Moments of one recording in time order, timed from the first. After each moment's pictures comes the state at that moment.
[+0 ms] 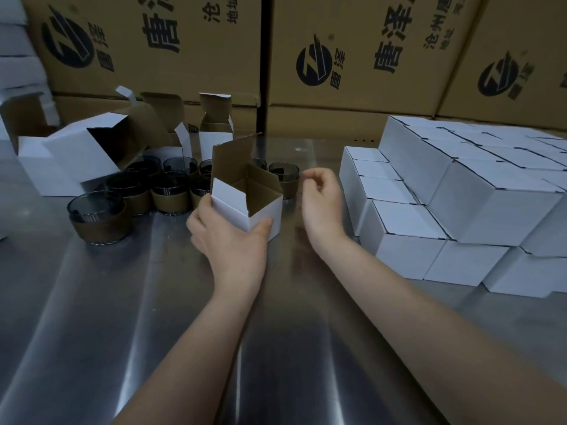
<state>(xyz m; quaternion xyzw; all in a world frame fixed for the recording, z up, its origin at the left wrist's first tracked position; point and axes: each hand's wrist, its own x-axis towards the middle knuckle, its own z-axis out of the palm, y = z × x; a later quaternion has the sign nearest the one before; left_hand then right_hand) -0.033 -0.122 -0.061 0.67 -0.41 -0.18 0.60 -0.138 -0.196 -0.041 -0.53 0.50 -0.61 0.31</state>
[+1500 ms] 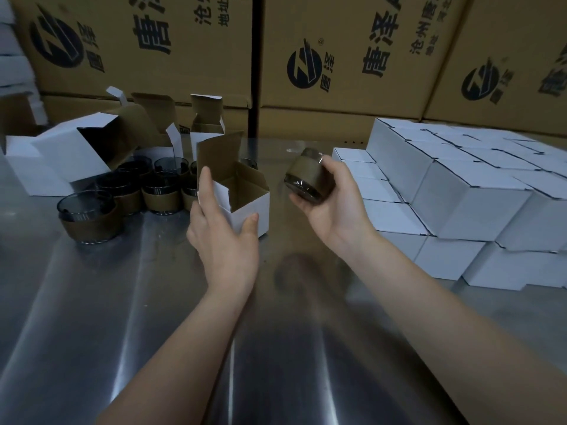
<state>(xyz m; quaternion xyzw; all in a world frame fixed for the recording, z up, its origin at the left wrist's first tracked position) -0.039 -0.112 -0.058 0.63 -0.47 -0.14 0.60 -0.169 -0.165 -0.009 -0.33 0.28 -0.62 0.65</state>
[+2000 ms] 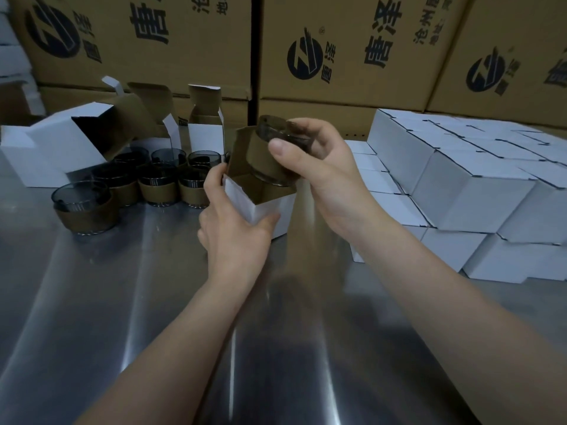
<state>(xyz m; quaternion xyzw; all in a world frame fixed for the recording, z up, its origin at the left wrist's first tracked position) -0.044 -0.109 -0.056 0.60 -0.53 -0.15 0.58 -0.165 -0.141 0.019 -0.62 0.31 -0.56 0.45</state>
